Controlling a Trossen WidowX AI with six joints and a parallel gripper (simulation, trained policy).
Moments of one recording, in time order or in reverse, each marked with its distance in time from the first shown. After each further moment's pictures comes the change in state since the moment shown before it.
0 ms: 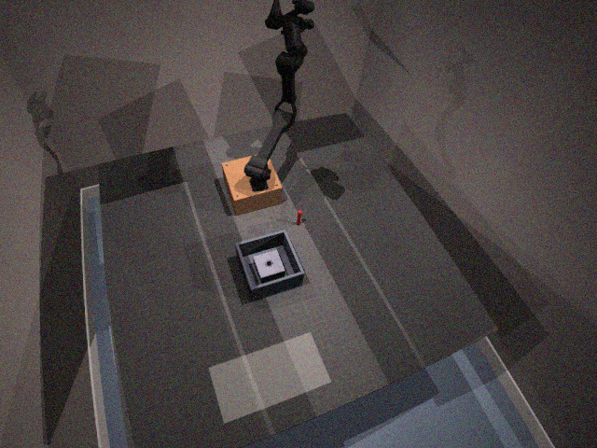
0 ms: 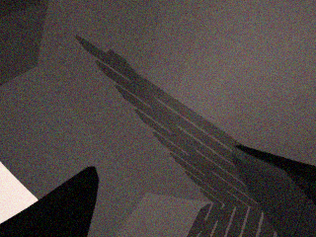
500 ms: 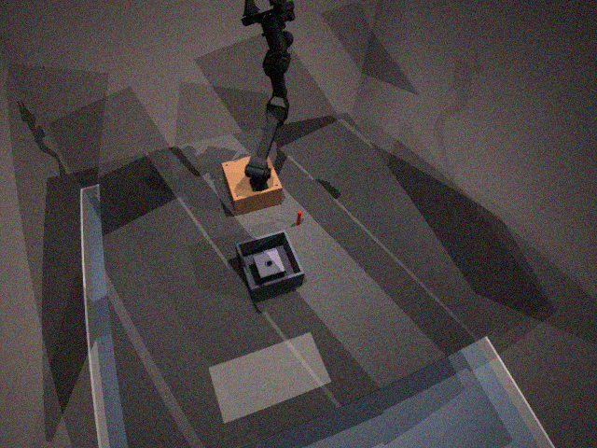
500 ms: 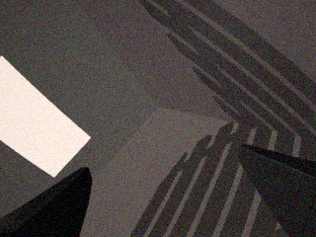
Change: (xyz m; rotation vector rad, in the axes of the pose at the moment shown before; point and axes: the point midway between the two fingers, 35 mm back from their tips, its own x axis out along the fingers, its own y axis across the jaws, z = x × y) arm -0.030 0.030 -0.147 -0.028 0.403 0.146
